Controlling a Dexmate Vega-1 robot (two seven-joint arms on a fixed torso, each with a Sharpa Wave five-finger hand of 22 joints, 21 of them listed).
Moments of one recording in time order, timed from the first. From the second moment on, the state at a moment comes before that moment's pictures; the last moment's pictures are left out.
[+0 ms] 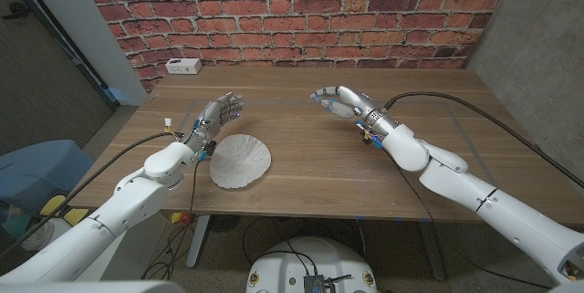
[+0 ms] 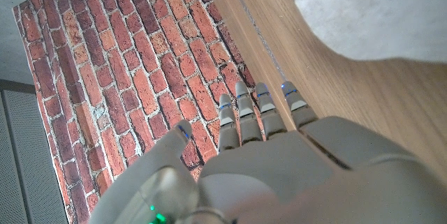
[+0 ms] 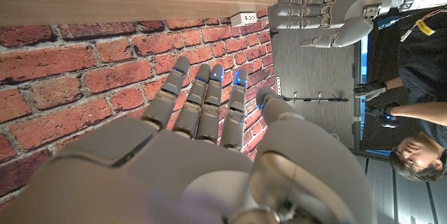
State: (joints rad) left arm 1.14 0.80 0.25 -1.73 -0.61 -0.12 0.10; left_hand 0.12 0.12 0.65 0.06 0.18 0.31 0.05 0.24 0.18 0.35 0.08 0.36 0.20 0.27 0.09 0.24 0.18 0.06 0.21 0.37 0.20; right arm -0.88 -0.74 -0.58 -1.78 -0.34 0.26 -0.20; right_hand 0.52 0.19 0.55 -0.07 0.20 0.62 0.03 0.25 0.18 0.58 0.09 0.26 0.19 0.46 -0.01 0.35 0.25 0.45 0.09 0.25 0.18
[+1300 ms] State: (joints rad) left arm 1.31 0.85 0.15 -1.86 -0.60 -0.08 0.19; left_hand 0.16 0.13 0.71 0.06 0.18 0.36 0.07 0.24 0.18 0.40 0.08 0.35 0.20 0.32 0.09 0.24 0.18 0.10 0.21 0.38 0.20; right arm -0.83 -0.70 -0.69 -1.75 -0.53 0.39 -0.09; right_hand 0.55 0.21 0.56 -0.06 0.20 0.69 0.01 0.24 0.18 0.64 0.08 0.26 0.19 0.49 -0.03 0.38 0.27 0.48 0.08 0.25 0.18
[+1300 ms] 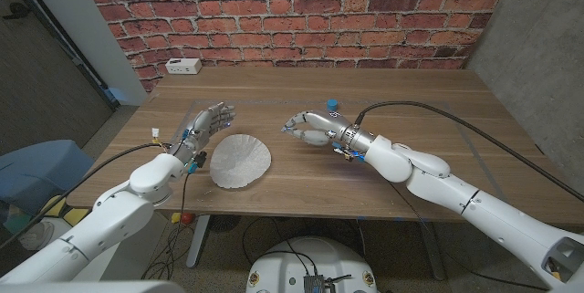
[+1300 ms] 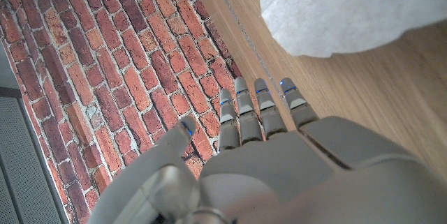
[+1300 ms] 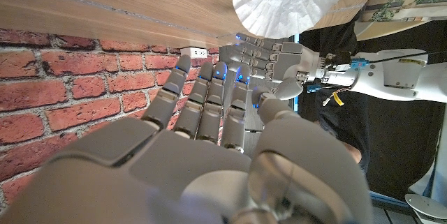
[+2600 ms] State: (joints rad) left arm 1.41 0.89 0.06 -1.86 -0.62 -0.09 0.12; left_hand 0.32 0.18 0.82 -0.06 0.22 0.47 0.07 0.22 0.18 0.48 0.07 0.32 0.20 0.41 0.05 0.22 0.17 0.27 0.12 0.44 0.20; right arm -0.80 -0.62 -0.81 -1.70 -0.57 0.33 0.00; right_hand 0.69 0.21 0.71 -0.11 0.23 0.69 -0.01 0.20 0.18 0.64 0.07 0.23 0.19 0.49 -0.04 0.35 0.25 0.48 0.08 0.25 0.18
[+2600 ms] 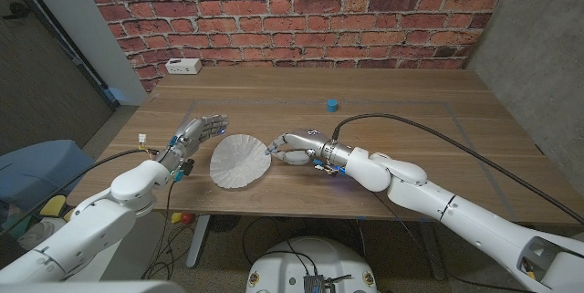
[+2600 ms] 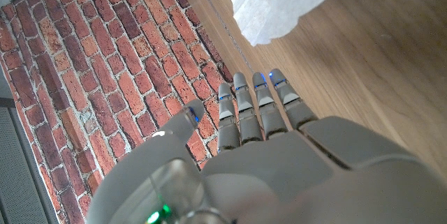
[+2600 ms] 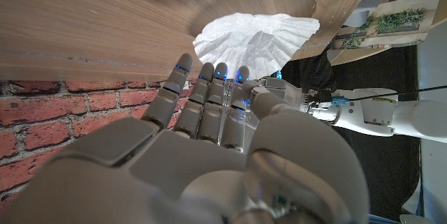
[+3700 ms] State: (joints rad) left arm 1.42 0.91 0.04 -1.80 -0.68 -0.08 0.02; left_hand 0.39 0.19 0.84 -0.12 0.26 0.53 0.08 0.20 0.18 0.54 0.06 0.30 0.20 0.48 0.04 0.22 0.17 0.44 0.11 0.51 0.20; right arm -0.78 -0.57 -0.90 -1.70 -0.68 0.28 0.00; right_hand 1.00 0.21 0.93 -0.13 0.35 0.75 -0.07 0.20 0.19 0.68 -0.02 0.22 0.20 0.54 -0.05 0.33 0.26 0.50 -0.03 0.28 0.20
